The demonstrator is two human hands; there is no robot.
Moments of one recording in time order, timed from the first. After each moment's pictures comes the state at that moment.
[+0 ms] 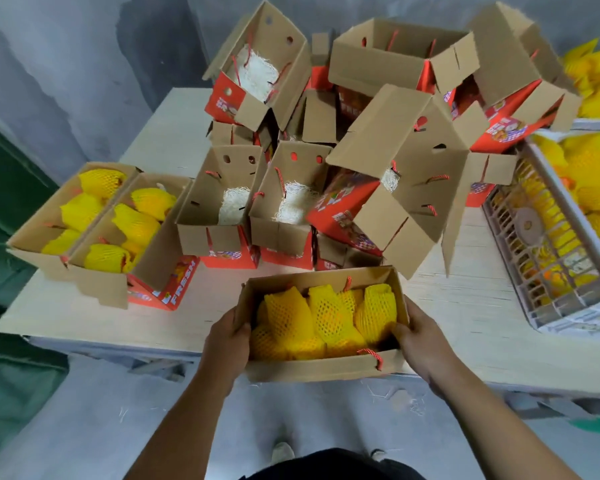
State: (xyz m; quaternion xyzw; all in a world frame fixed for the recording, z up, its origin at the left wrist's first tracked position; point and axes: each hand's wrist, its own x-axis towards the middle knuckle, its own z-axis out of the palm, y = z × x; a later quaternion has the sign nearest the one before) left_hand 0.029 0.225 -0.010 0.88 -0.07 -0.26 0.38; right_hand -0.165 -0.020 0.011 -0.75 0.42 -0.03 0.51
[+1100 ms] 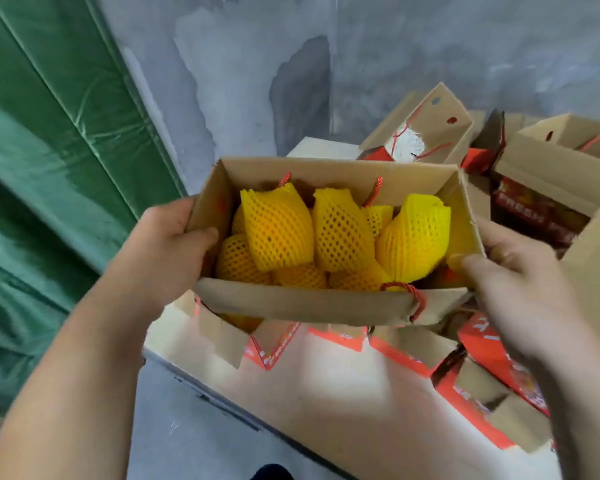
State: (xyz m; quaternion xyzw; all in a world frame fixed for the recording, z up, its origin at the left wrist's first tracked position) left_hand 0.240 0.347 0.234 0.85 -0.12 0.00 0.51; right_hand 0.082 0.031 0.228 -0.81 0.12 -0.19 0.53
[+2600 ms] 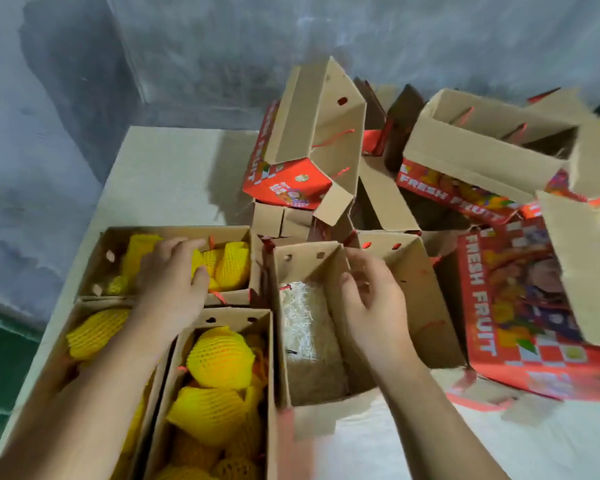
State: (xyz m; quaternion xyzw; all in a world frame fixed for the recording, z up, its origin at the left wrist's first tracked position) left_hand 0.552 0.205 0.055 0.89 -0.38 -0.03 0.26; right_hand 0.299 0.065 0.107 -0.79 0.38 -0.33 0.36
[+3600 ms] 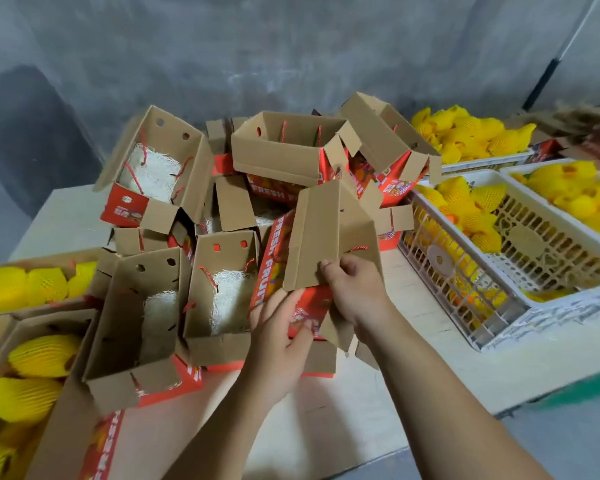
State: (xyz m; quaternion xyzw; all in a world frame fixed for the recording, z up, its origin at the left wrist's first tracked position) left_hand 0.066 0.037 0.083 0.74 -0.47 -0.14 0.45; right_hand -0.025 -0.079 0.151 -0.63 0.48 -0.29 0.53
